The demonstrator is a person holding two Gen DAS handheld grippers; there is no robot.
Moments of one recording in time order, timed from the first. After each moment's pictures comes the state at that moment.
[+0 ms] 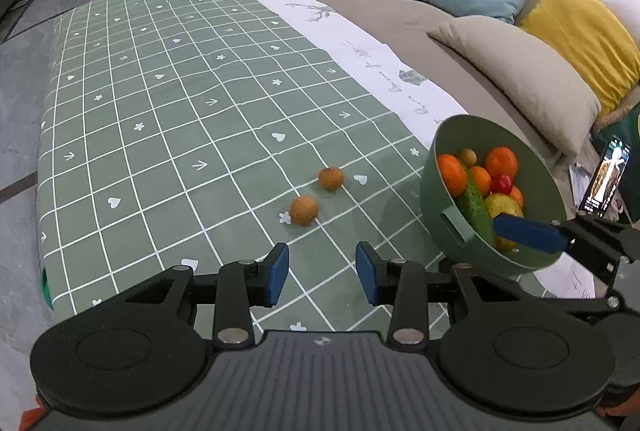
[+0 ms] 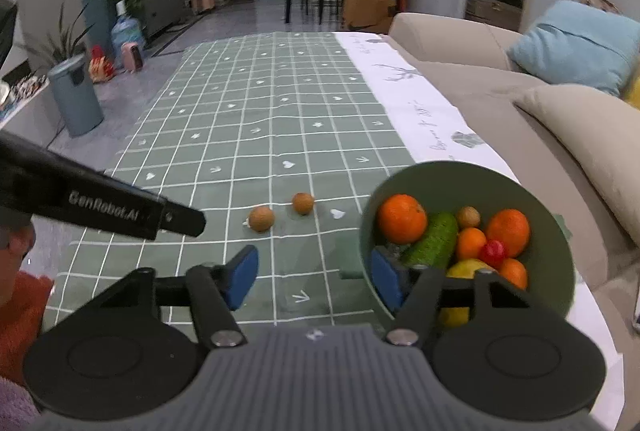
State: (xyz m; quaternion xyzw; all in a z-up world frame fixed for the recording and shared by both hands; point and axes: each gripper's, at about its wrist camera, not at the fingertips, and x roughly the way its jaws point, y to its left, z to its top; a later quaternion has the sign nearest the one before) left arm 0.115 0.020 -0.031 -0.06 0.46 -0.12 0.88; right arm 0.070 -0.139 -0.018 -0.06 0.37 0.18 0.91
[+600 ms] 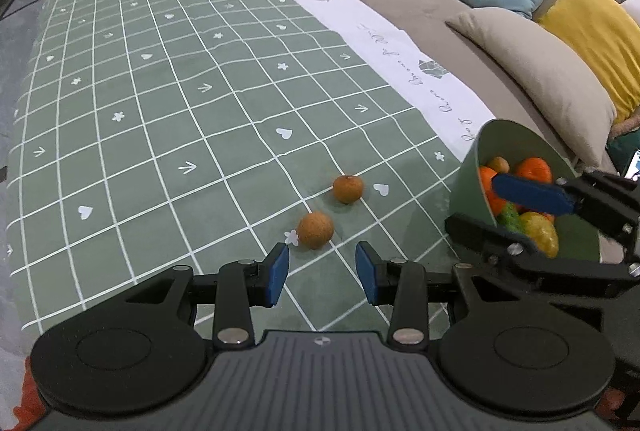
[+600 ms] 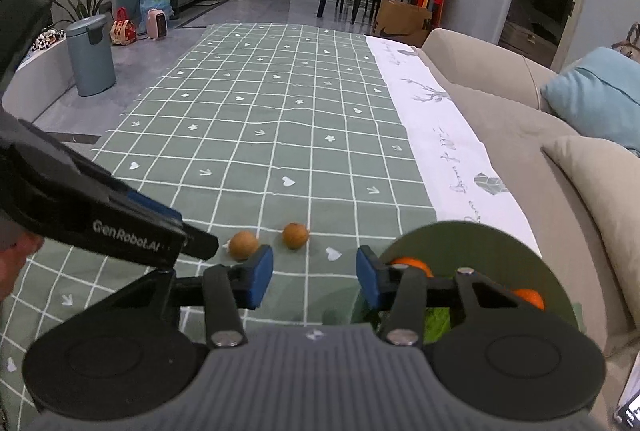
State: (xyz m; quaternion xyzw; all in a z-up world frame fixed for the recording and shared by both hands) left arm 0.168 0.022 -0.070 -0.07 0.49 -0.12 0.86; right arm 0.131 -0.124 -0.028 -0.13 0.36 0.20 0.90
